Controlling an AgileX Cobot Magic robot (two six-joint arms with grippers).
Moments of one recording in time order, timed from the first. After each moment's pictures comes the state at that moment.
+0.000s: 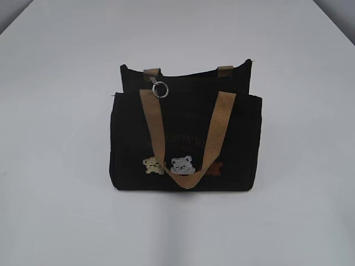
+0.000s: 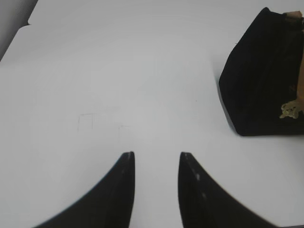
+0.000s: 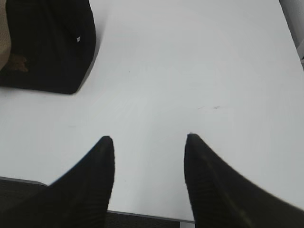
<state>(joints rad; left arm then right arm) -0.06 -0.01 -0.53 -0.08 1.06 0.14 -0.01 -0.01 -0.49 0.12 1.10 -0.18</state>
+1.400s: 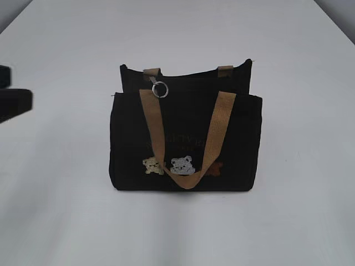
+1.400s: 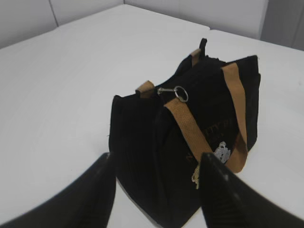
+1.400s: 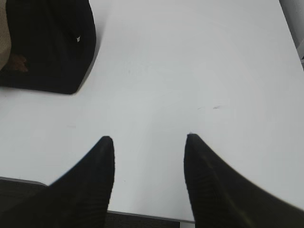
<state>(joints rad) -0.06 0.71 -0.51 -1.25 0.65 1.62 -0.01 -0.01 -0.49 0.12 1.10 -0.18</state>
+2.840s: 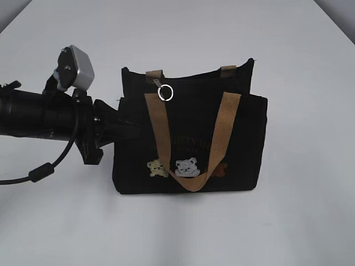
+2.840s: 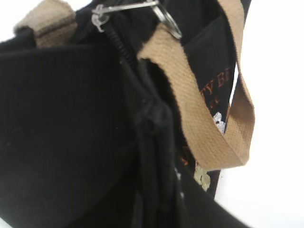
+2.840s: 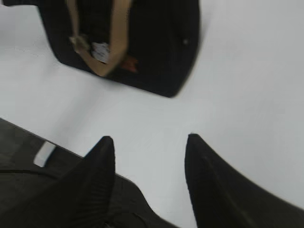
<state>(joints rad) -0.28 1.72 -0.75 -1.74 0.75 2.47 -0.01 0.29 -0.50 0.62 0.98 -0.54</state>
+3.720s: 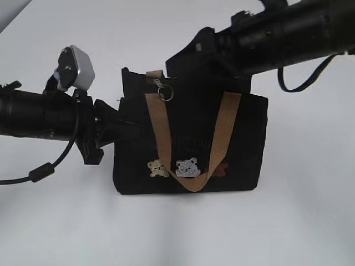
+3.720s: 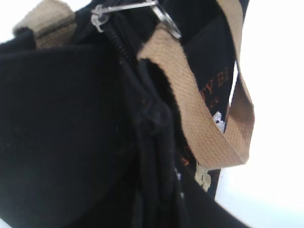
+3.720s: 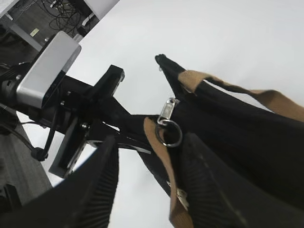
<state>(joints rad) -0.29 1.72 -0.75 -1.74 0.75 2.47 0.35 1.52 -1.01 1.30 0.59 -1.09</state>
